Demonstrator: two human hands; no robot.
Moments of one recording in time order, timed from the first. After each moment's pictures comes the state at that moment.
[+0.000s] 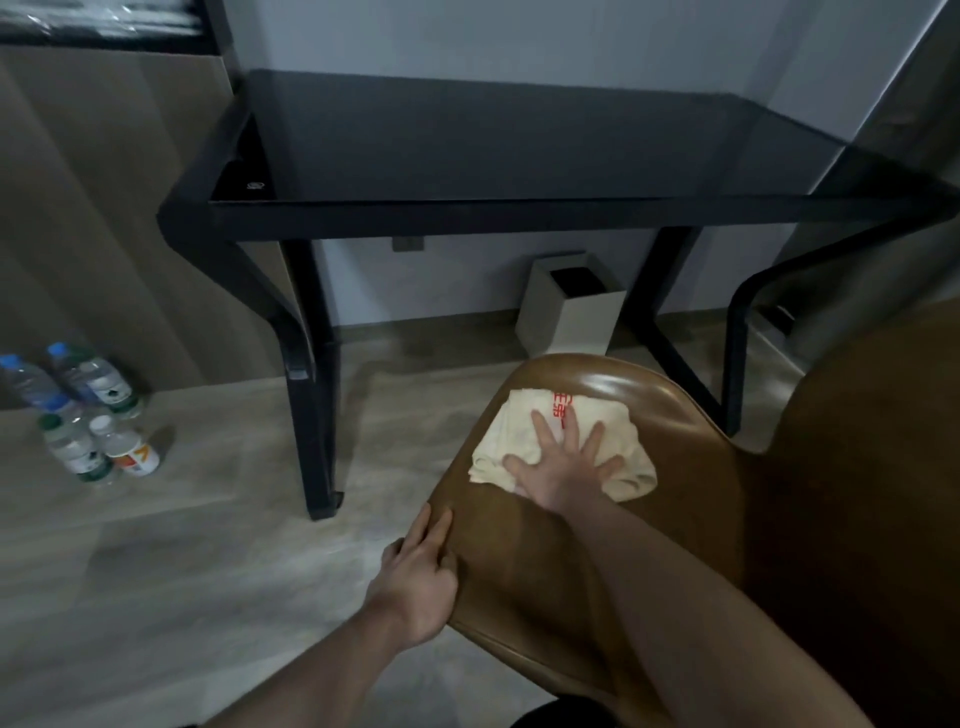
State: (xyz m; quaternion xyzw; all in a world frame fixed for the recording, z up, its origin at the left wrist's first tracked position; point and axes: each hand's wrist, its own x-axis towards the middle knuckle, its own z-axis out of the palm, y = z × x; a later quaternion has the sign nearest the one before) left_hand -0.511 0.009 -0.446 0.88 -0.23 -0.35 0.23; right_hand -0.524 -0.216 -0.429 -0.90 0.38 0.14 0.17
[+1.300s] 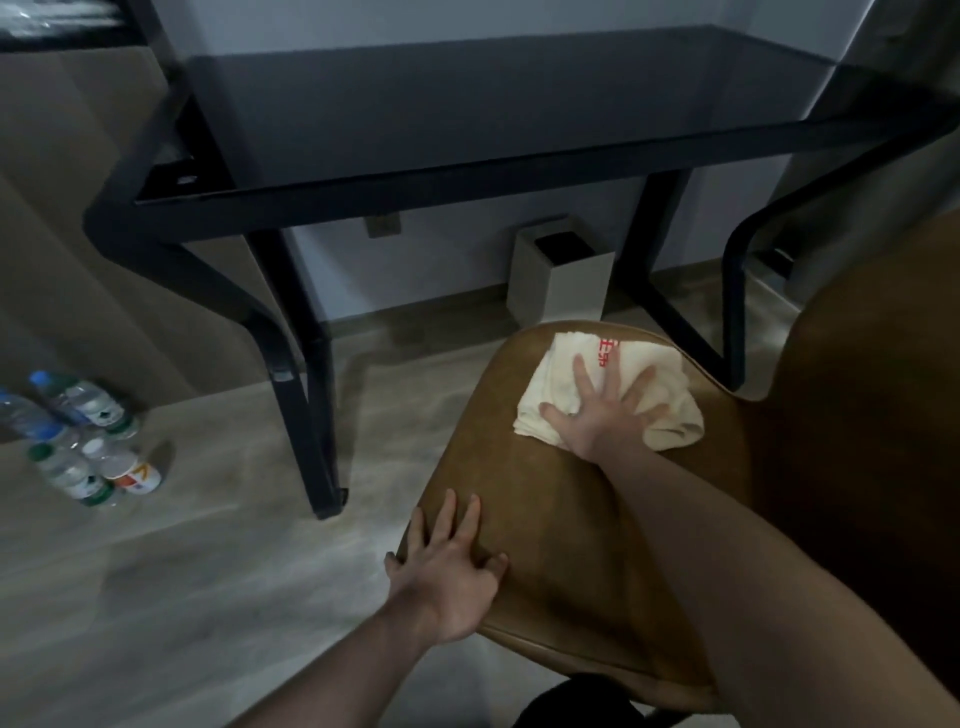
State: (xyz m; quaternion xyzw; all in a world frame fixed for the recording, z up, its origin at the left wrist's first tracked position) left_hand -0.528 -0.021 -0.425 0.88 -0.28 -0.37 0.08; right_hand -0.537 -0.278 -0.434 -0.89 0.43 0.09 0.14
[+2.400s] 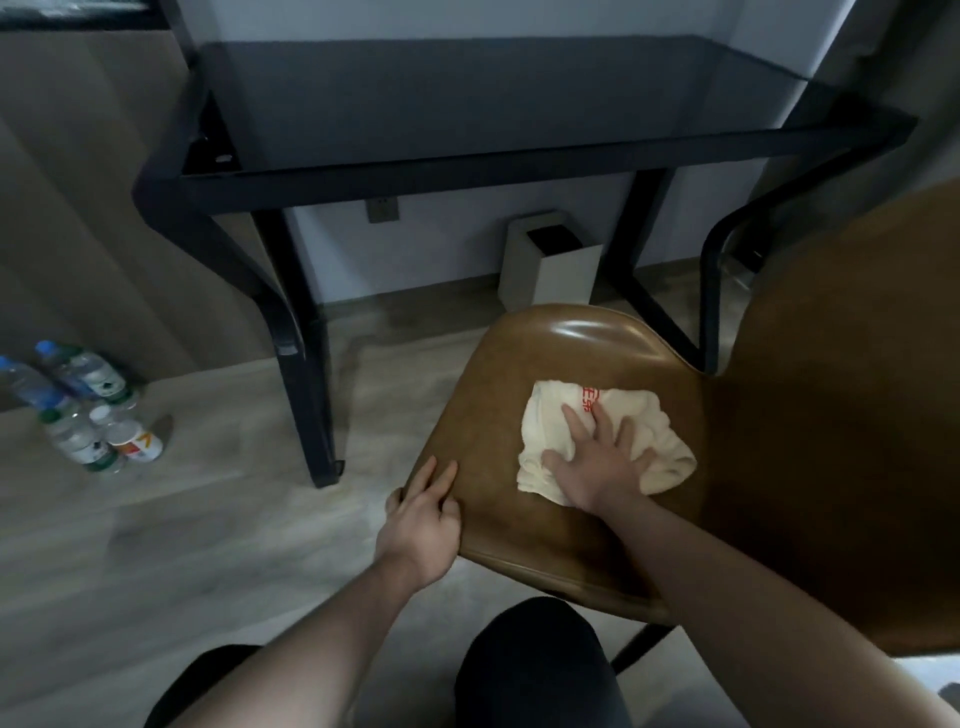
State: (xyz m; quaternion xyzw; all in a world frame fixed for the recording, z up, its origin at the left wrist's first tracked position) left_hand -0.538 0.015 -0.447 0.90 -0.24 -0.28 0.25; right_hand -0.631 -0.203 -0.424 -0.88 0.41 0.10 0.20
